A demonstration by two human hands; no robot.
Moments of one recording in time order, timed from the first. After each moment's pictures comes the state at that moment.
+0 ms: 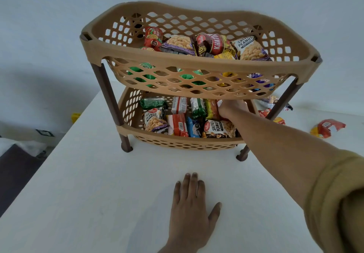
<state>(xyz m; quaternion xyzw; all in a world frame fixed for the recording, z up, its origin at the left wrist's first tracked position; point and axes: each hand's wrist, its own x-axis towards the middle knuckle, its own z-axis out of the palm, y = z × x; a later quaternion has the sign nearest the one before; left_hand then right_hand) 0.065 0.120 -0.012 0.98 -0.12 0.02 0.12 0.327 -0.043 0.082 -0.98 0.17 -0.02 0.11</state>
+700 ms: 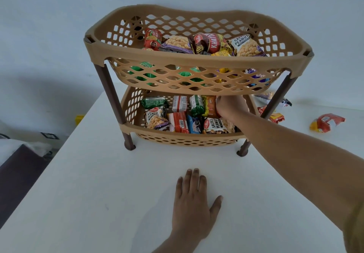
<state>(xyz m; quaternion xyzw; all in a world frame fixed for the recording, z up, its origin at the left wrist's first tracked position) 0.062 0.121 -0.014 0.98 -0.12 0.00 0.13 0.288 -0.030 0.108 -0.98 0.06 -0.11 0.18</state>
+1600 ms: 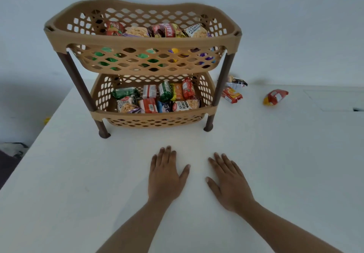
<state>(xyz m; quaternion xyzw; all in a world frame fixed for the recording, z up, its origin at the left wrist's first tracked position) 0.061 0.124 -0.028 0.98 -0.13 0.03 0.16 -0.009 -0.086 -0.018 -1.00 -0.01 0.01 0.06</state>
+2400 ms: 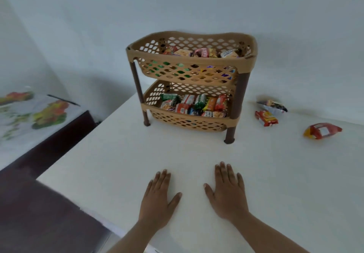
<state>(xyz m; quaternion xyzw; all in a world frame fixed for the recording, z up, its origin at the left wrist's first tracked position) -0.072 0.130 -0.031 0.99 0.05 0.01 0.15 -0.005 -0.100 -0.027 -0.99 -0.11 0.02 0.07</state>
